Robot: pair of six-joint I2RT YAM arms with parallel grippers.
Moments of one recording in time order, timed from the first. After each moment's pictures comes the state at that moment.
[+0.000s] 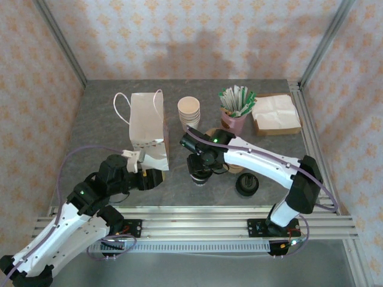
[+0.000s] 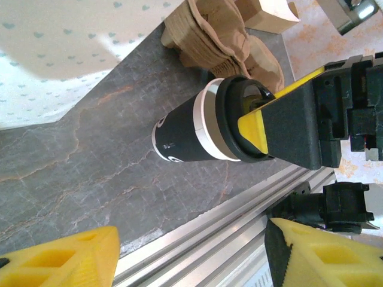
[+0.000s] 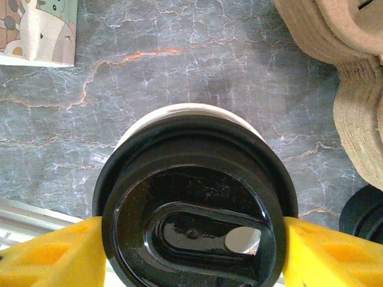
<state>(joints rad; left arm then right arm) -0.59 0.53 0.62 -0.72 0.28 -0.74 0.99 1.60 1.42 -1.15 0.09 0.74</state>
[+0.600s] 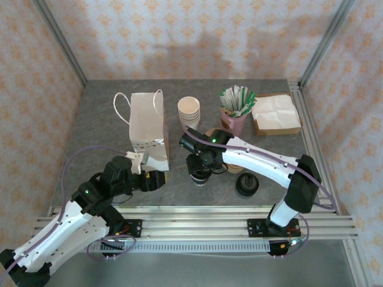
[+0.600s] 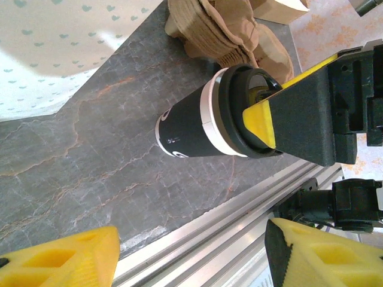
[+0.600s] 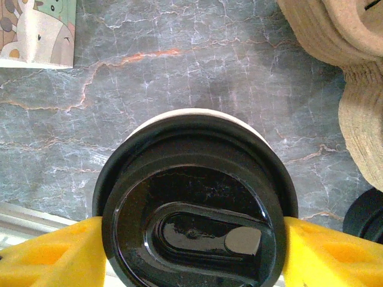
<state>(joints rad) -0.63 0.55 0.58 -0.67 0.25 -0.75 0.99 1.61 1.42 -1.13 0.09 0.74</state>
